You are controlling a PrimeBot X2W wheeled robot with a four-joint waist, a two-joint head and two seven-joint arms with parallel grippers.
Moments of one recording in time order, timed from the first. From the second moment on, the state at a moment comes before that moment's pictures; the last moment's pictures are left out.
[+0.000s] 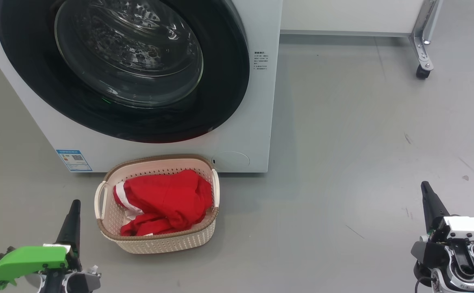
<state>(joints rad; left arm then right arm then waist) -0.09 0.06 0.03 0.28 -1.64 -0.12 0.07 -0.09 -0.04 -0.14 0.28 1.60 0.12 0.11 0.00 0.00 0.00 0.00</state>
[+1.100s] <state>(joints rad) -0.09 0.06 0.04 0.28 -1.64 -0.12 0.07 -0.09 -0.04 -0.14 0.28 1.60 0.12 0.11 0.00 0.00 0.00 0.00</state>
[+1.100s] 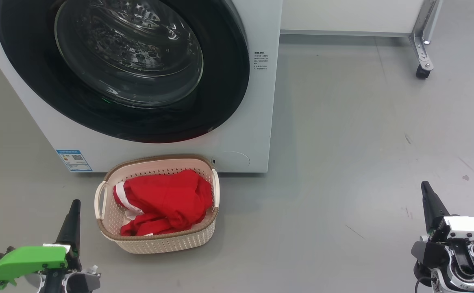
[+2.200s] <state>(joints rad) -0.09 0.06 0.04 0.28 -1.64 -0.12 0.08 -0.09 -0.04 -0.14 0.28 1.60 0.12 0.11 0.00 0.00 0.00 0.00</state>
